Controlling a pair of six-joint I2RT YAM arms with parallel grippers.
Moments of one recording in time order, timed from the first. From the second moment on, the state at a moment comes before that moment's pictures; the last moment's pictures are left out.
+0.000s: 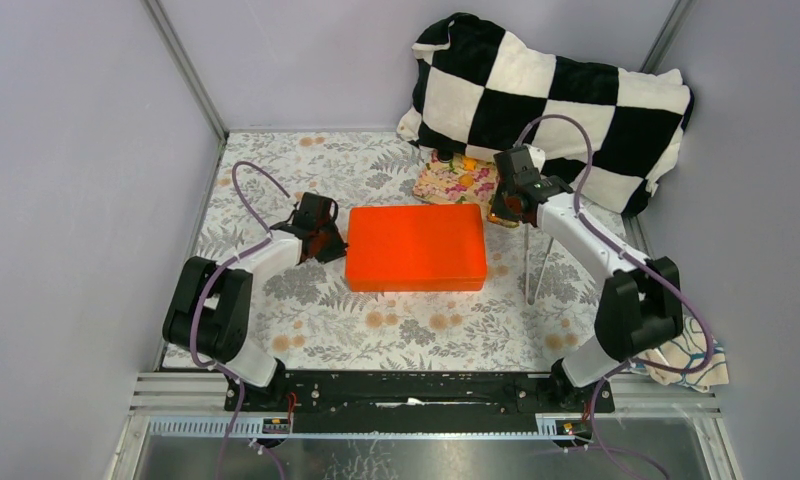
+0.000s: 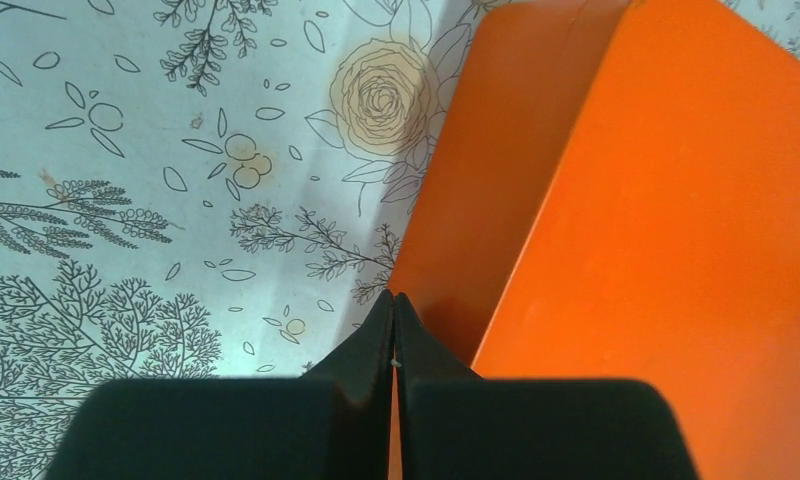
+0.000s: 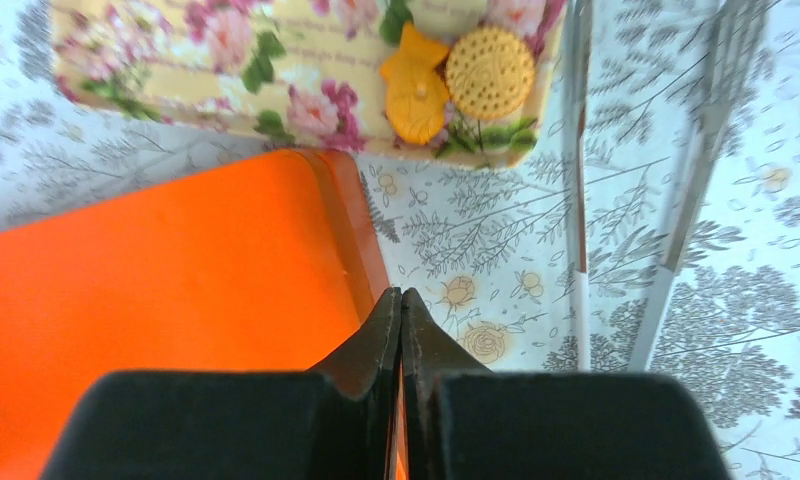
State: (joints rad) left arm -0.29 1.56 0.84 -0.25 0.02 -0.75; right arm 0.35 1.61 1.24 -0.60 0.24 0.56
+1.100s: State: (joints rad) left arm -0.34 1.45 0.89 -0.35 -0.12 -0.75; right arm 0.50 1.40 1.13 -0.65 0.21 0.50
